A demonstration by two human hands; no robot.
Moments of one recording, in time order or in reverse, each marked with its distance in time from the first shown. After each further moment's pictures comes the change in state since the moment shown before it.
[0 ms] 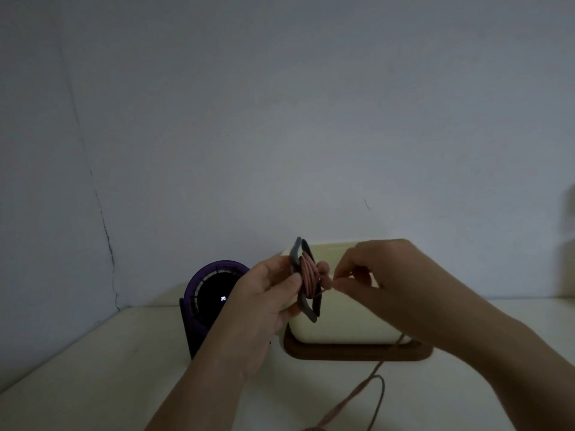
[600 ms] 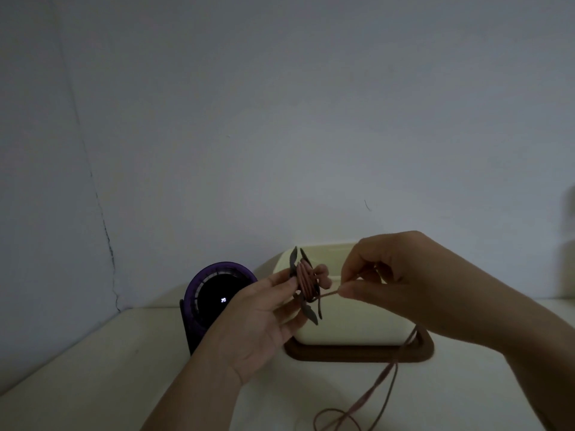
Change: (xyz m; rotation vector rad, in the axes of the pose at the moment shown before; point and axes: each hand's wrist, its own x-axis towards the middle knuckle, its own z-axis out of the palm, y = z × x) left_hand 0.006 -0.006 -0.008 -0.288 -0.081 -0.227; right_hand -0.006 -0.001 -0.022 0.129 -0.075 -0.077
